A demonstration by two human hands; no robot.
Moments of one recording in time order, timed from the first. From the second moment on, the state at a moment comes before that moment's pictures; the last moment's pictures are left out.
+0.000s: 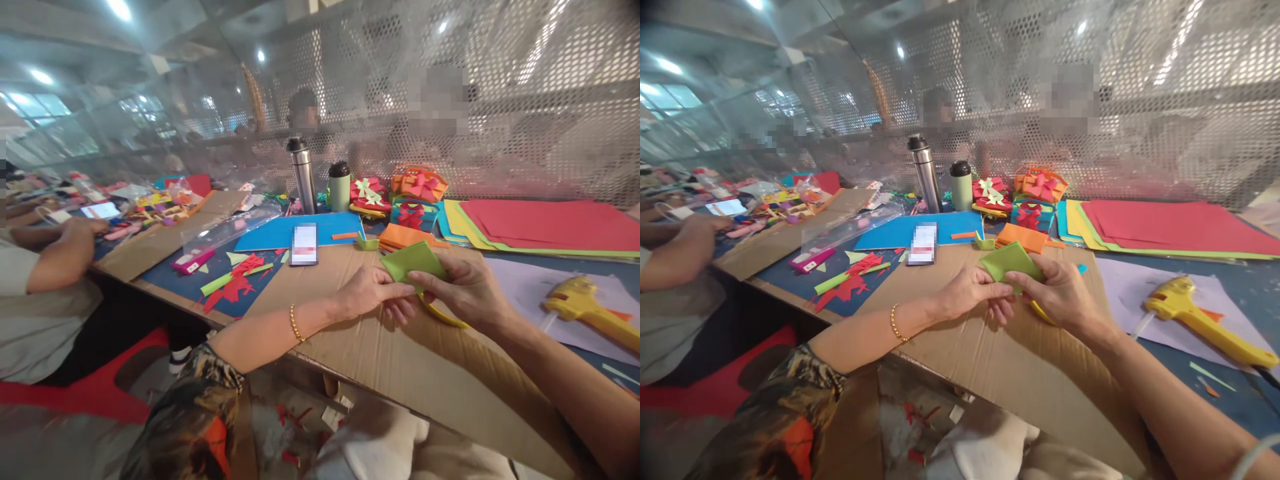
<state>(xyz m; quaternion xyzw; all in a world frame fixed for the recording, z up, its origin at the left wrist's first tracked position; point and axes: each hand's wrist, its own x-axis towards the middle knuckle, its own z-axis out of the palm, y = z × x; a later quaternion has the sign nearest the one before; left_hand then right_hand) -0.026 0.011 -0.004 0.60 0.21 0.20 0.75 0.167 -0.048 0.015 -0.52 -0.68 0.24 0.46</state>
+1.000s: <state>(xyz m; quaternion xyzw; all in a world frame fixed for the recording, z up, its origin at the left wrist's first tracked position) -0.032 0.033 0.010 0.69 0.24 0.23 0.64 0.182 -0.043 0.016 -0.59 -0.63 0.29 0.42</state>
